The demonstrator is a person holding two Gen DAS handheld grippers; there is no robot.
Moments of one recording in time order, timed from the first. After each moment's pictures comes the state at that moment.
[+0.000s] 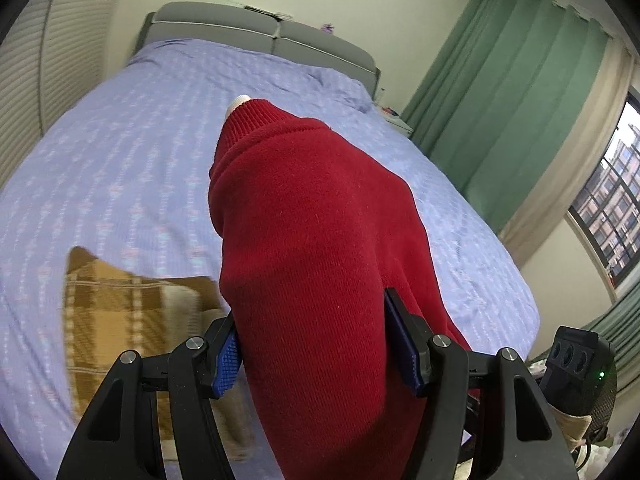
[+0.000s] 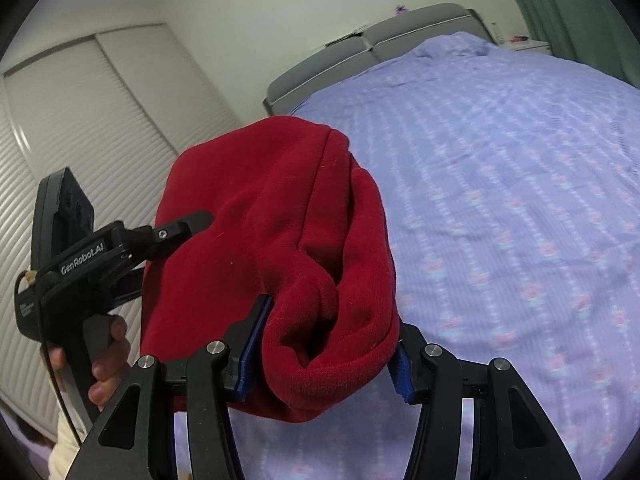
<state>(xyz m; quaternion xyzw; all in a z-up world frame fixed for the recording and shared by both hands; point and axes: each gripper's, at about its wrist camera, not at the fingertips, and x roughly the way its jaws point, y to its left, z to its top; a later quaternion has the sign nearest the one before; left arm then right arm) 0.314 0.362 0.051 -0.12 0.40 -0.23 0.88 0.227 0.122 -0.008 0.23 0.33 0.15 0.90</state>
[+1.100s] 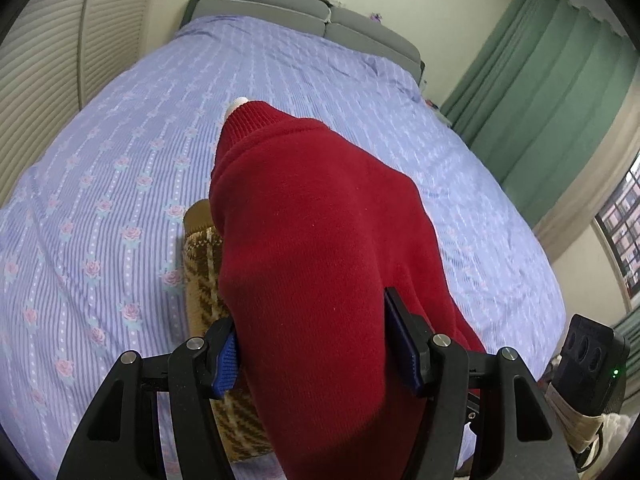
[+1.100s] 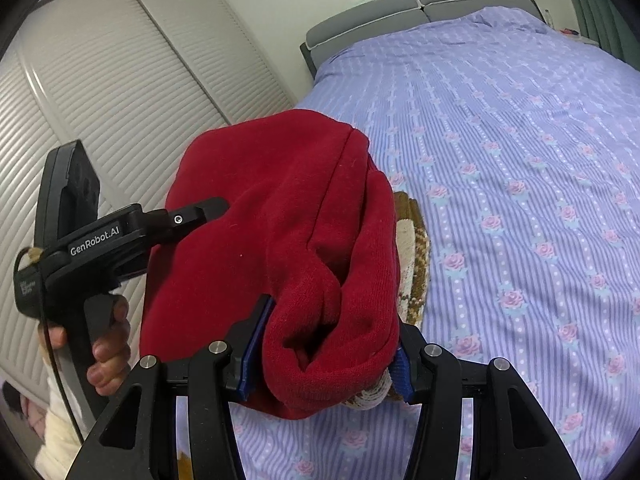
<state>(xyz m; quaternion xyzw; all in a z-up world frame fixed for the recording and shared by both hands) 0.328 0.503 -0.011 -0.11 0.44 -0.19 0.87 0.265 0.272 -0.051 0.18 0.39 0.20 0.88</state>
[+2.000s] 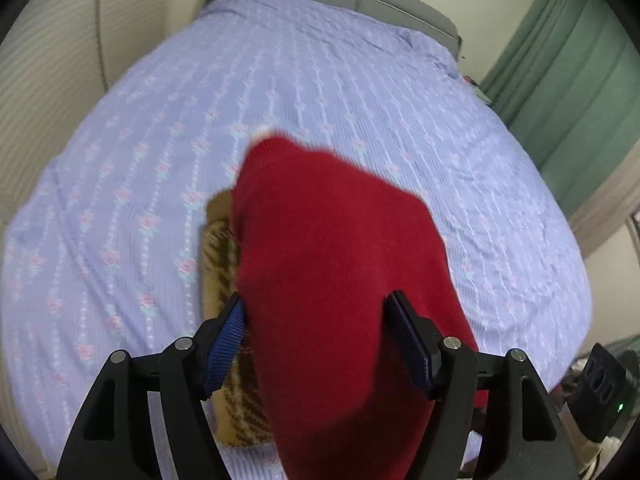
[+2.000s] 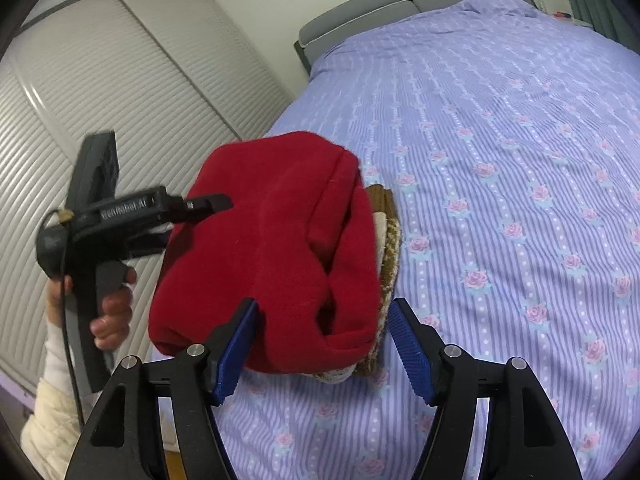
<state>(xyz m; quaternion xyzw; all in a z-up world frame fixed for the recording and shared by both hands) 0.341 0.475 0.007 -0.08 0.49 -0.11 0.86 0.249 0.229 -0.059 0.20 0.40 0.22 0.87</state>
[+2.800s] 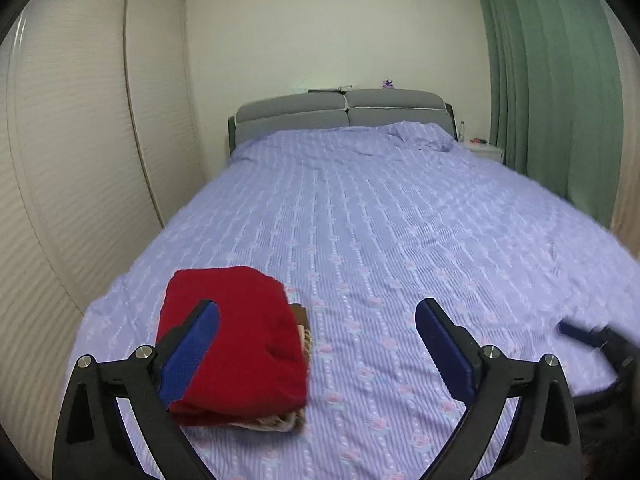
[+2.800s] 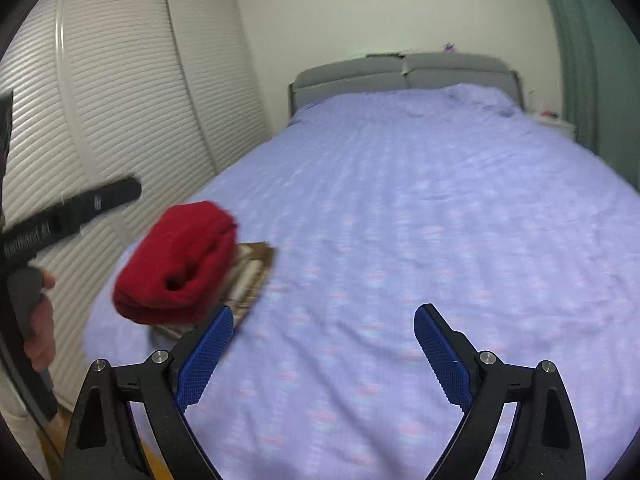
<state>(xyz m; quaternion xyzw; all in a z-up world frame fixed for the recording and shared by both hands) 0.178 0.254 0.075 0.06 0.25 0.00 0.97 0.178 0.066 0.011 0.05 0.31 0.15 0.94</state>
